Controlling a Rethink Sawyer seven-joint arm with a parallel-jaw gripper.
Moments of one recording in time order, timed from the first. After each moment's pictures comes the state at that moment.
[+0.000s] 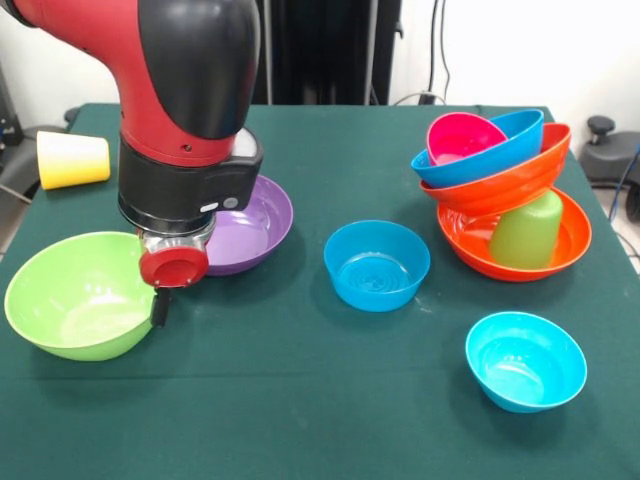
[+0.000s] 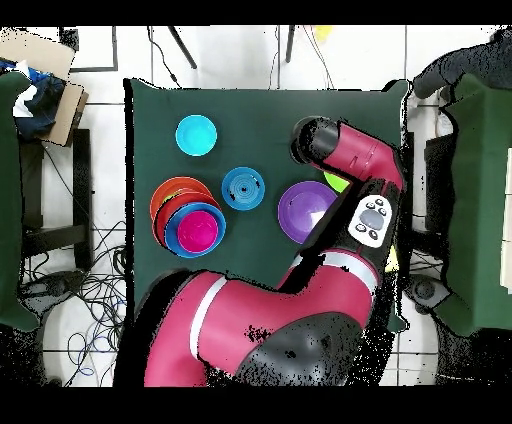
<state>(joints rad) -0.18 -0.16 -0.44 1.05 0.31 0.63 2.54</state>
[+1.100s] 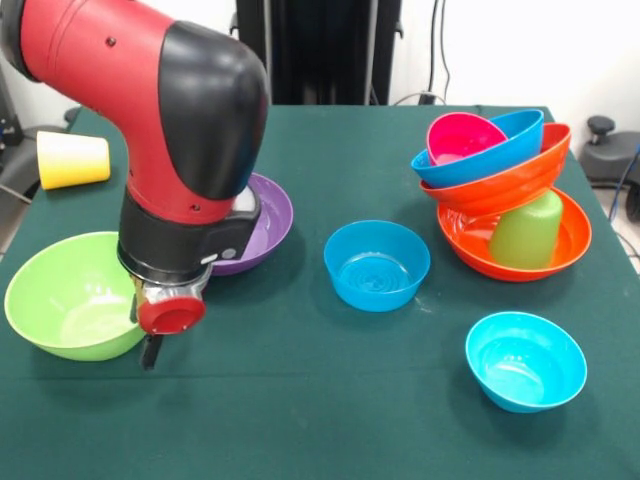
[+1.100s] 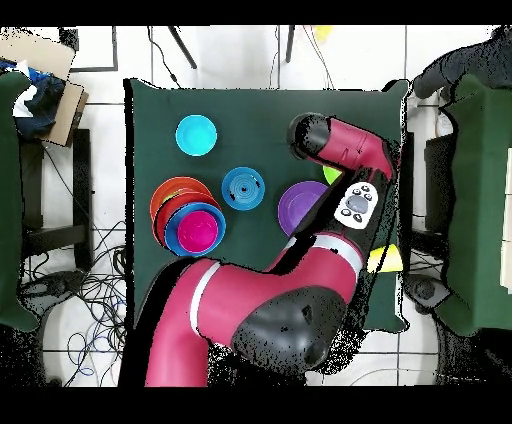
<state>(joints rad) -0.16 -0.02 -0.51 0.91 0.32 0.61 2.54</state>
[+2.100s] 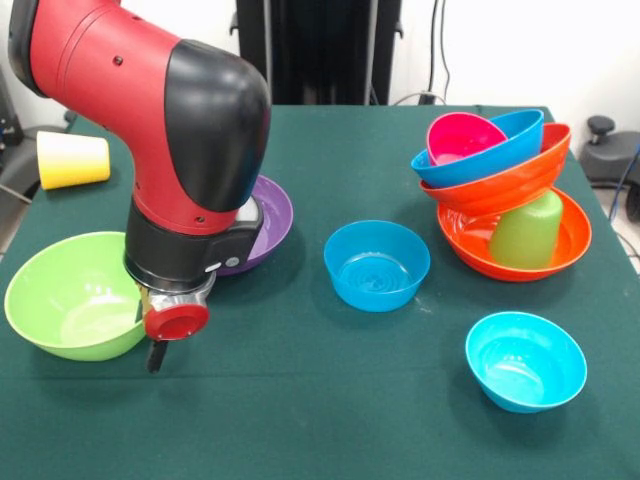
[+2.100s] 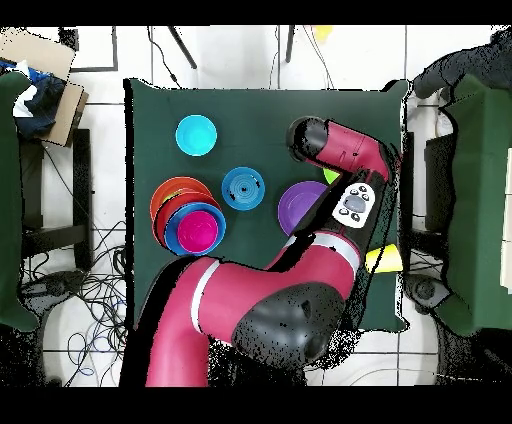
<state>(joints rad) -0.16 -0.01 -0.51 0.91 0.33 0.61 2.54</state>
